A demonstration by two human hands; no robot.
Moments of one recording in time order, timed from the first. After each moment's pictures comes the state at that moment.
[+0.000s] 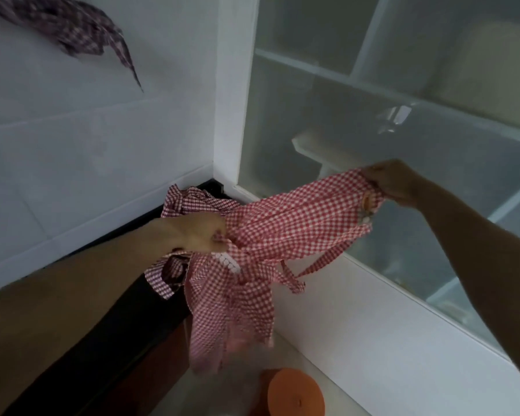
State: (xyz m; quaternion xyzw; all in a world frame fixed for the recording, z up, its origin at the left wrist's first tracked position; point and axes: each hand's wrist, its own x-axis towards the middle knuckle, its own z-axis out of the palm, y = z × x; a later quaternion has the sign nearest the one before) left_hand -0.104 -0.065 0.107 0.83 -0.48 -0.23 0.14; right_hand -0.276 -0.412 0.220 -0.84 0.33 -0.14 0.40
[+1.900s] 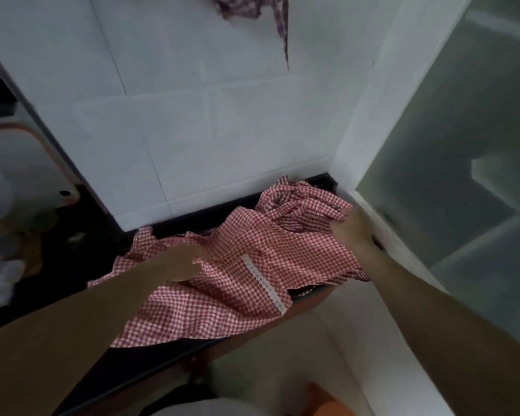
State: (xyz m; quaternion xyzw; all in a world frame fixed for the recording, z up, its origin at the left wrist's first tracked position) left_hand -0.036 0.121 -0.027 0.96 -0.07 -0.25 0.11; right_hand -0.020 -0.265 0.000 -0.93 0.22 0.03 0.28
